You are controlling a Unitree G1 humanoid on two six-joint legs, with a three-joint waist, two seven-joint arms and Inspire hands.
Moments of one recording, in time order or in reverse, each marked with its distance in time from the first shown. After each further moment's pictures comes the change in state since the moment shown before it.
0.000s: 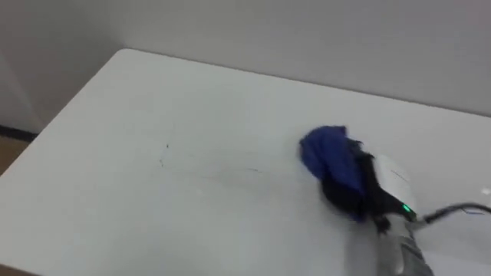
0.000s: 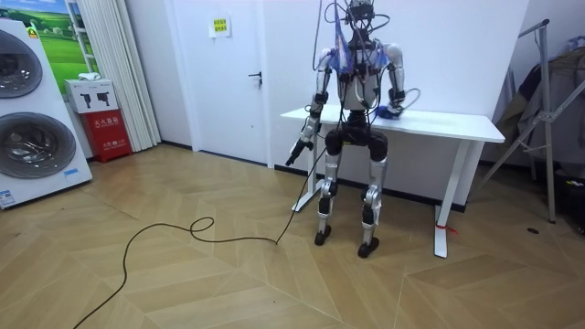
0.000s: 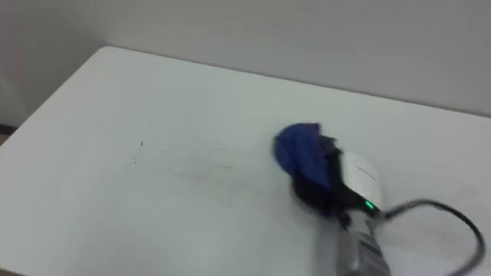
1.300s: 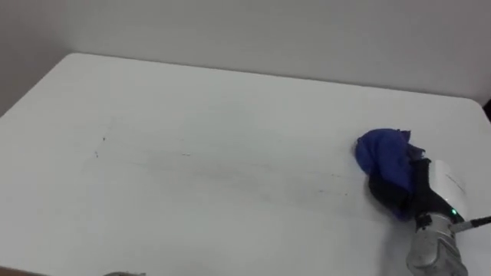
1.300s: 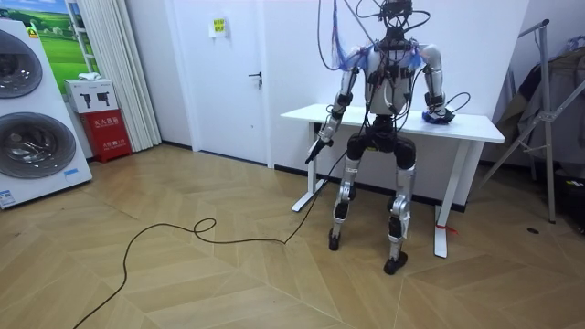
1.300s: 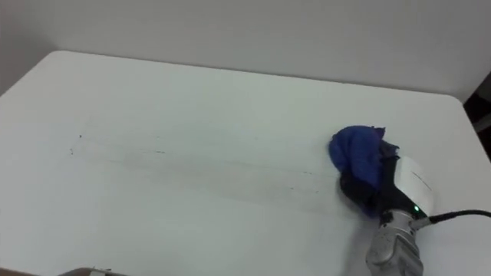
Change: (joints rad) left arm -0.041 0.013 -0.114 -0.017 -0.132 -0.049 0.001; right arm -0.147 -0.010 0.095 -0.031 -0.004 0.118 0.096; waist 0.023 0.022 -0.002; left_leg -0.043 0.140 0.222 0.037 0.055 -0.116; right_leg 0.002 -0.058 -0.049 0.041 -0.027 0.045
